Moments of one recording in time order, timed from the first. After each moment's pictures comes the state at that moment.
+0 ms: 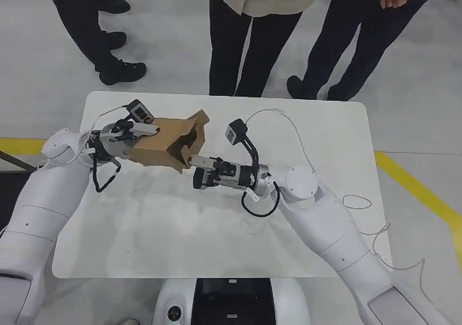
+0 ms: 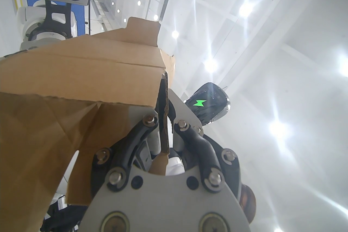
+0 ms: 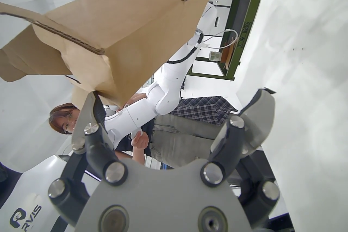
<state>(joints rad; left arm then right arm) 0.94 -0.86 -1.16 -1.22 -1.24 0.13 -1.54 -0.96 -1.44 0.86 -1.31 0.45 -0.23 0.90</state>
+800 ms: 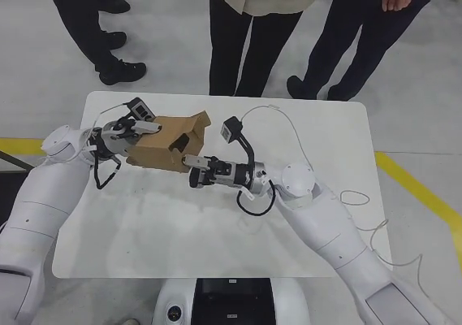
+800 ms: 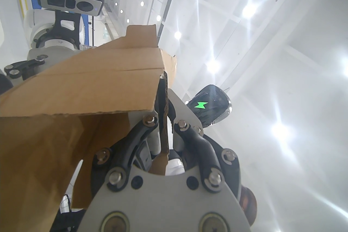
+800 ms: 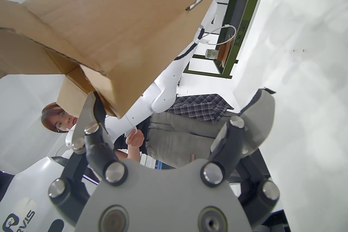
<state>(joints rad) 0.91 -0.86 -1.14 -1.19 -1.22 0.12 -1.54 -0.93 -1.45 0.85 -1.31 0.43 -0.24 0.88</state>
